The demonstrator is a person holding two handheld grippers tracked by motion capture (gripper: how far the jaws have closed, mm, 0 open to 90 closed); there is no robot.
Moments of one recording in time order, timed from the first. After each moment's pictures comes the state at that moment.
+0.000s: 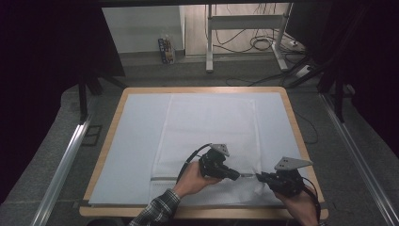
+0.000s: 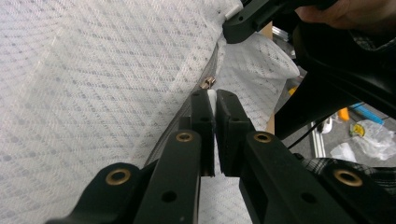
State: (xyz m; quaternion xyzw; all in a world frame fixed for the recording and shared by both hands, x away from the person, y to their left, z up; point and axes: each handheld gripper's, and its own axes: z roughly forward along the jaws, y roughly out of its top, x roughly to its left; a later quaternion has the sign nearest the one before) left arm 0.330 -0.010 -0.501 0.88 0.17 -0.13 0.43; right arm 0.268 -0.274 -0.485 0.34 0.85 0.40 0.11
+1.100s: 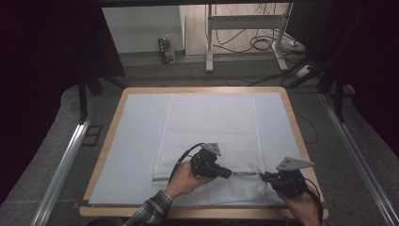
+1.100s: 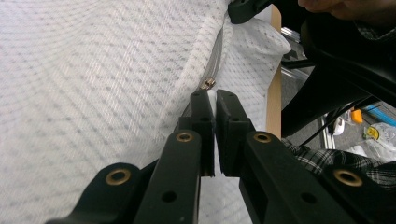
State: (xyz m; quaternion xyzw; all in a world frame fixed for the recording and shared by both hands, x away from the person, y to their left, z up) left arm 0.325 0.017 -0.497 0.88 0.19 -0.11 0.43; right arm 0.267 -0.280 -0.486 0.35 0.85 0.38 0.13
